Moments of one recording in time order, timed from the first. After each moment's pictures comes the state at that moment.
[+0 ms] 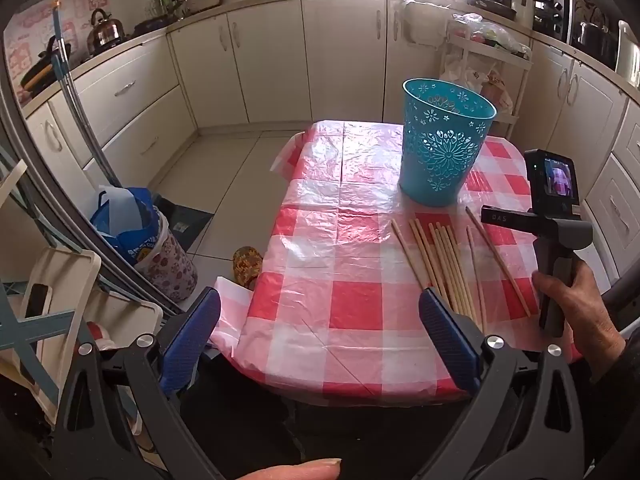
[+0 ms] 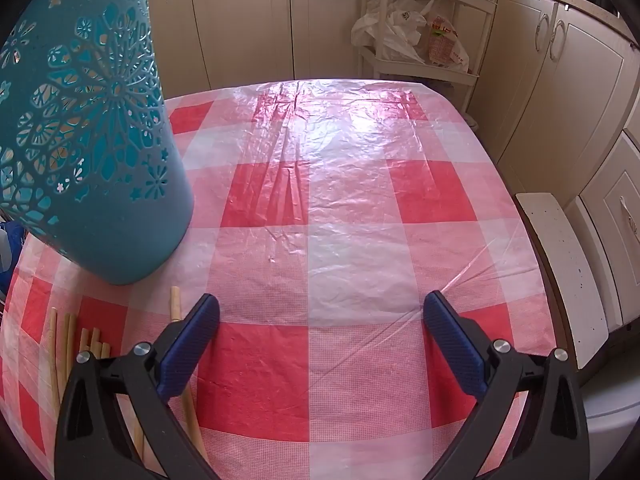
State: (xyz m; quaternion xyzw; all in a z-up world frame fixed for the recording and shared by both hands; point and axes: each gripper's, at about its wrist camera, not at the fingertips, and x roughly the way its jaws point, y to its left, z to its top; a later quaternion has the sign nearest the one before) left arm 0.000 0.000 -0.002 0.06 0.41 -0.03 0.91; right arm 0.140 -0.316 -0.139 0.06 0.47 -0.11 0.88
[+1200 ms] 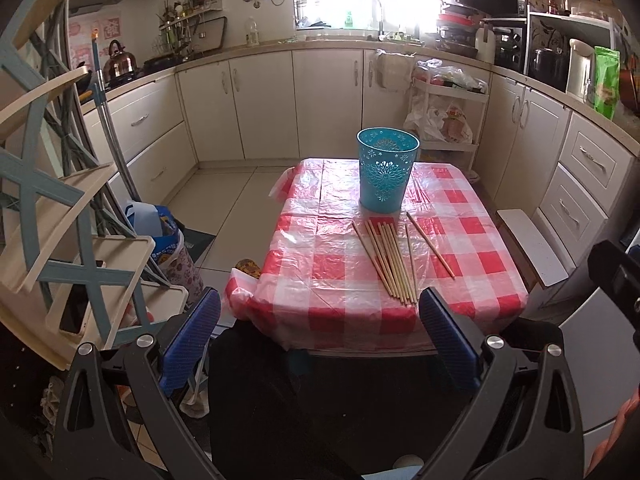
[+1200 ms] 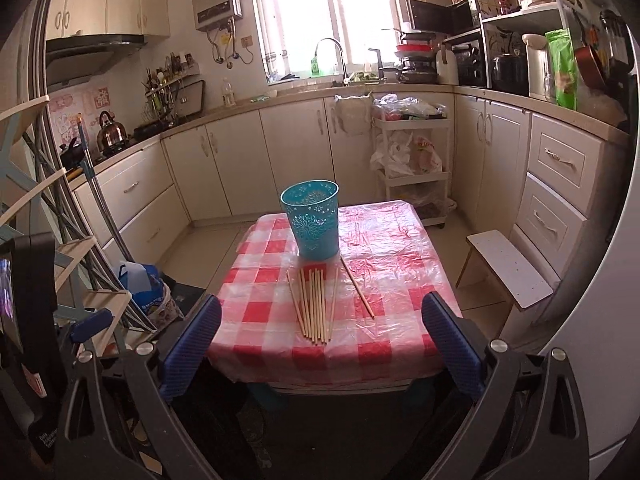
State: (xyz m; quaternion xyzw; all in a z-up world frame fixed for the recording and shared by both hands) left arm -0.187 0.022 0.093 0.04 0.34 -0.06 0.94; right arm -0.263 -0.154 0.132 0.10 0.26 -0.07 0.96
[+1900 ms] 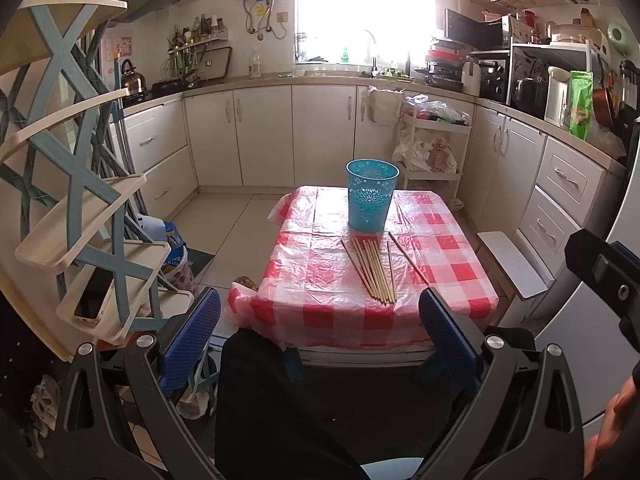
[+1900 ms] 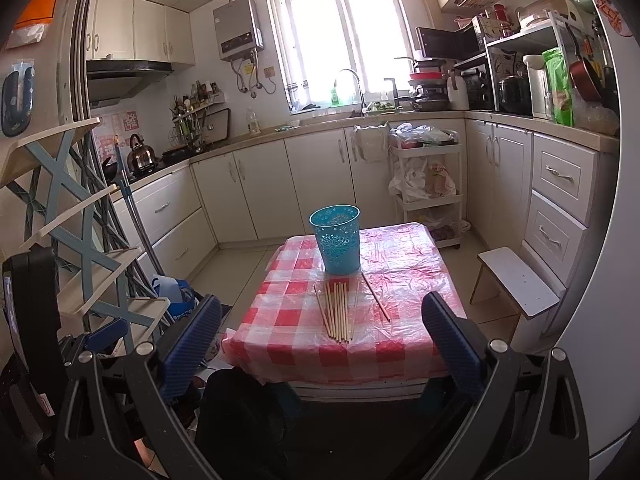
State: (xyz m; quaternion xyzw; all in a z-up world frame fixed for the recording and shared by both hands) left arm -0.267 0.040 0.126 0.02 0.29 -0.08 0.95; right arm -0.333 -0.138 0.156 0.11 0.21 -0.04 0.97
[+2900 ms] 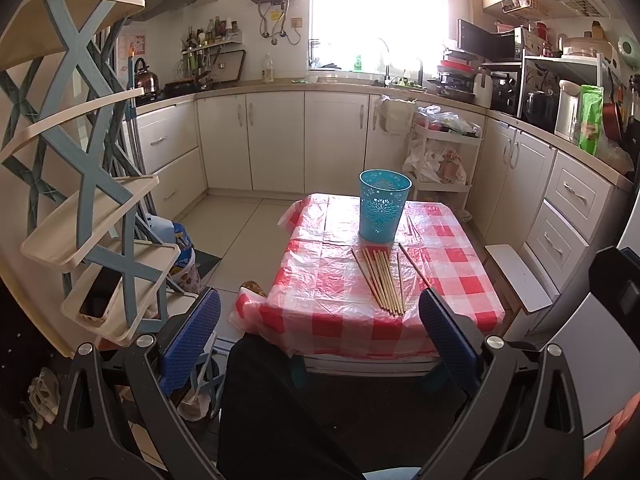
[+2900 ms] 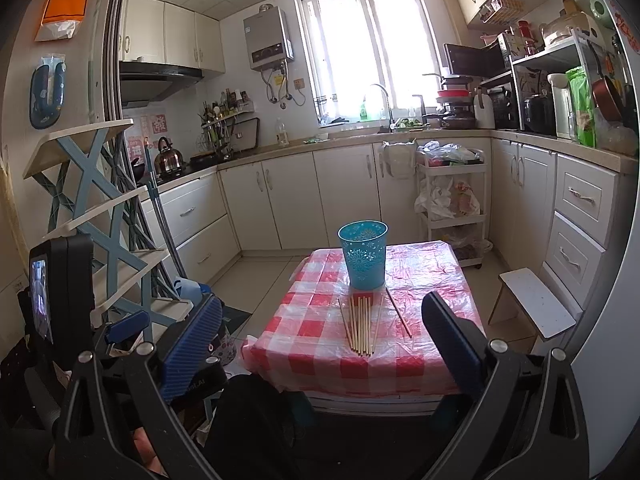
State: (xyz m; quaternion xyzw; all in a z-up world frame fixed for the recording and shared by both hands) left arm -0.262 0.043 0.129 0.01 0.28 -0.06 0.96; right arm -0.338 -0.124 0.165 0.09 0.19 0.01 0.98
